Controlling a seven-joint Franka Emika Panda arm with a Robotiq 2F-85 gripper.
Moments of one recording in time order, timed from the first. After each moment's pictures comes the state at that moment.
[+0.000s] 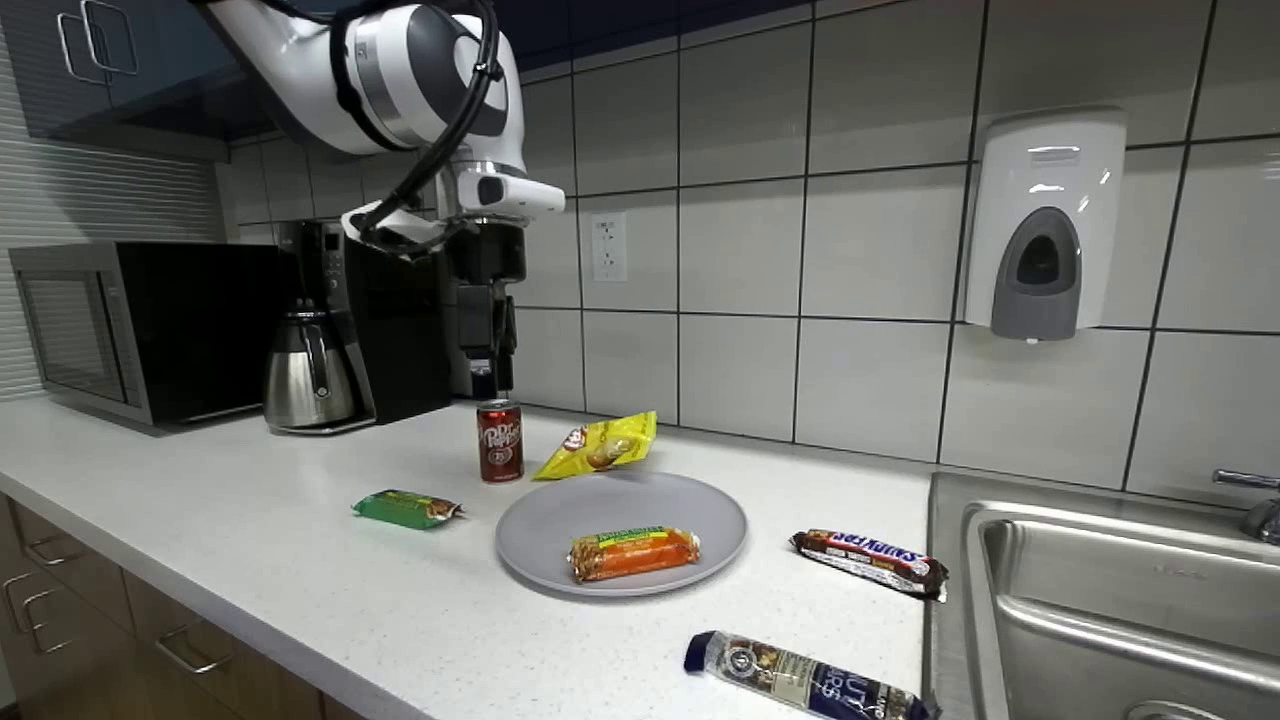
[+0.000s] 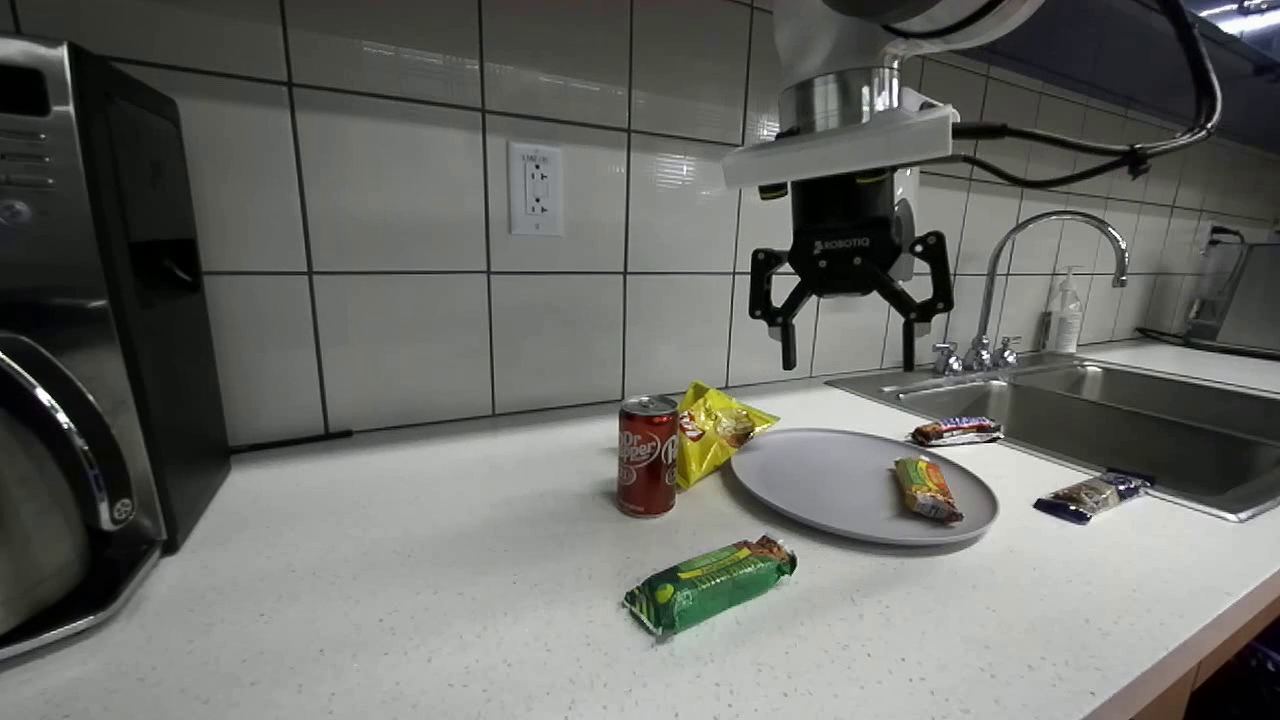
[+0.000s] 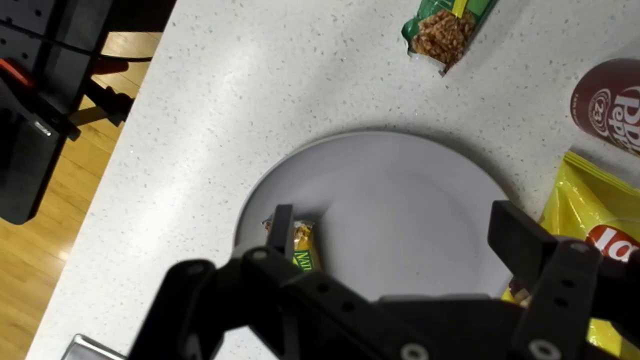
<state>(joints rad) 0.16 0.00 0.06 -2.24 -0.10 2.14 1.17</state>
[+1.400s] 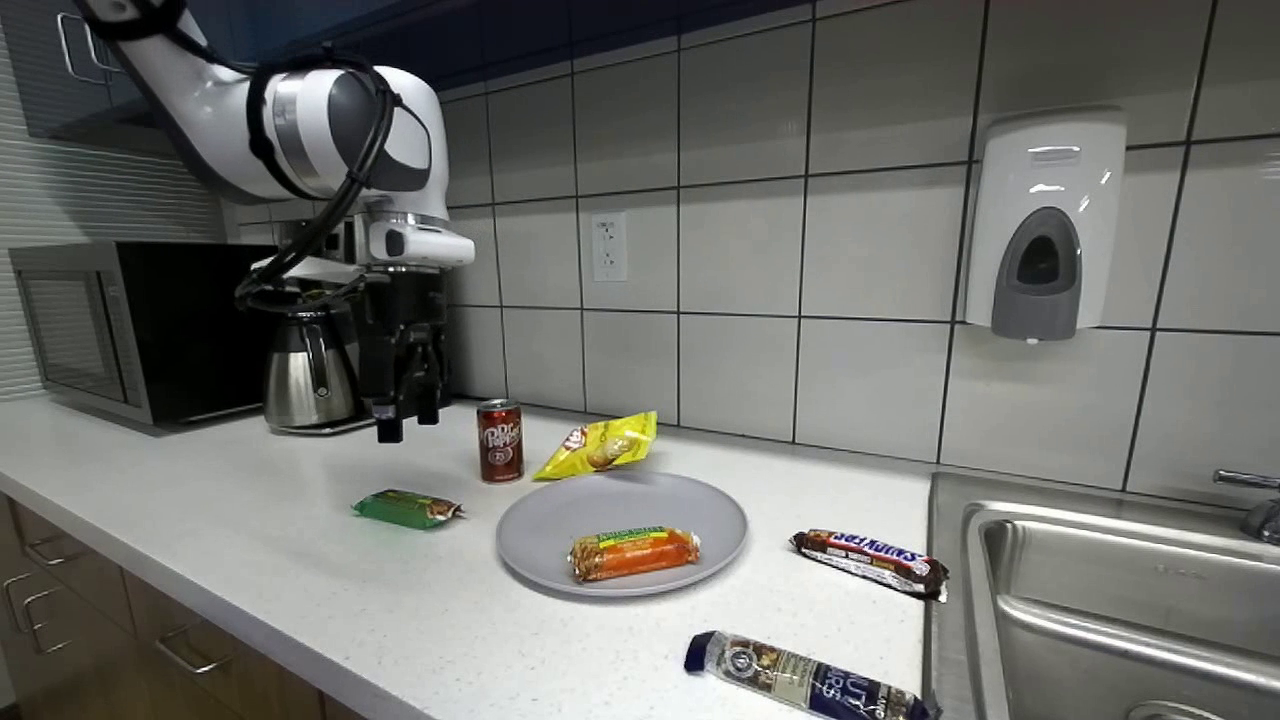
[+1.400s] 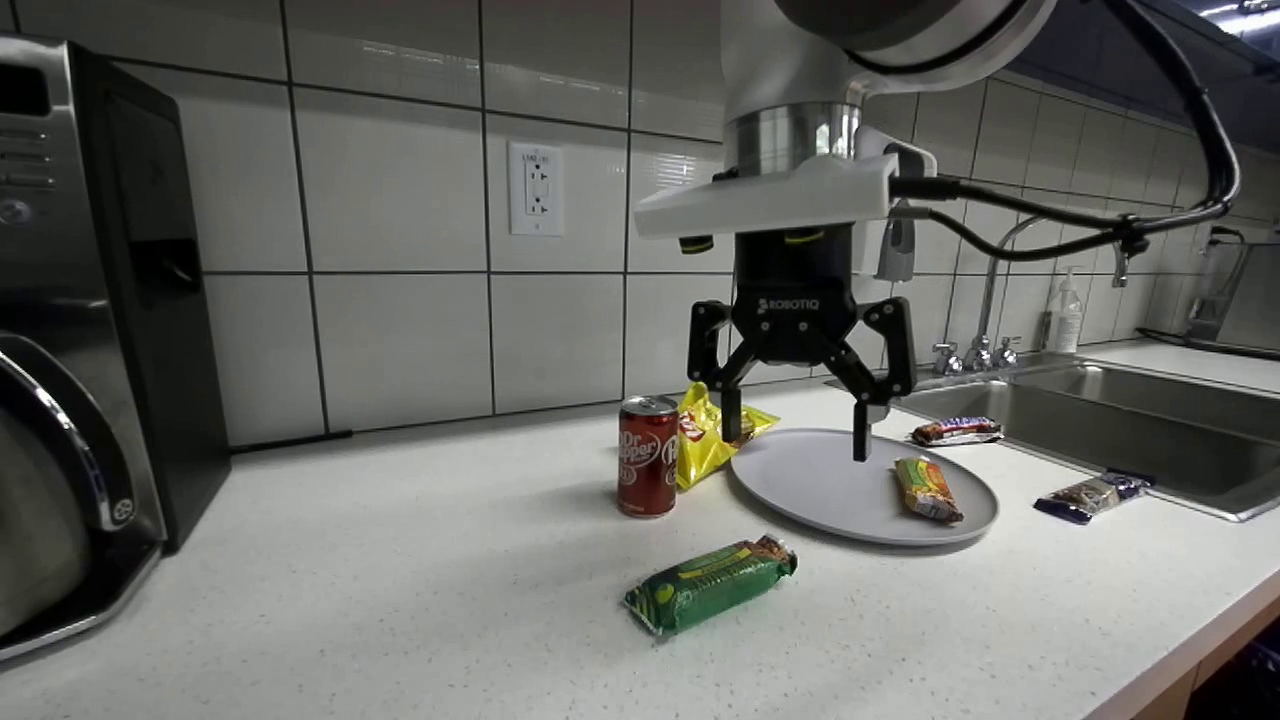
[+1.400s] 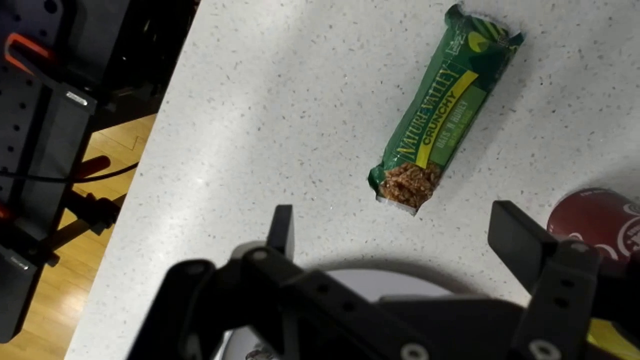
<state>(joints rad) 0.20 0.03 0.18 -2.33 -0.02 2.27 1.36</state>
